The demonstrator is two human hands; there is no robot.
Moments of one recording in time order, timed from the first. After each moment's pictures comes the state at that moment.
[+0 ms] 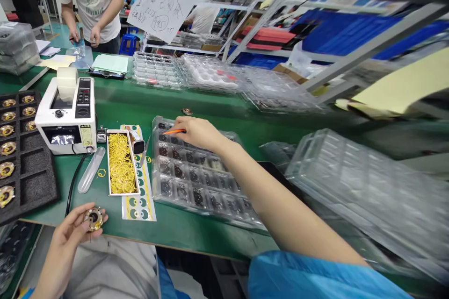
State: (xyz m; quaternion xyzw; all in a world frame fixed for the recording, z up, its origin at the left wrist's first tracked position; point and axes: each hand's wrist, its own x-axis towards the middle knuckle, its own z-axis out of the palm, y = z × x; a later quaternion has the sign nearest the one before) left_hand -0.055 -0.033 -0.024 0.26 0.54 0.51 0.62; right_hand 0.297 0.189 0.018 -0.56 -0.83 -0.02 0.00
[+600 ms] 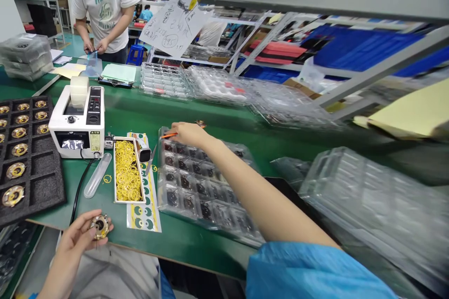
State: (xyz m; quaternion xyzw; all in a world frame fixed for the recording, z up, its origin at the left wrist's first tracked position) left_hand -0.051 -0.032 -0.024 0.23 0.54 0.50 0.64; right_hand 0.289 0.244 0.001 -0.55 -0.83 -0.02 -0.09
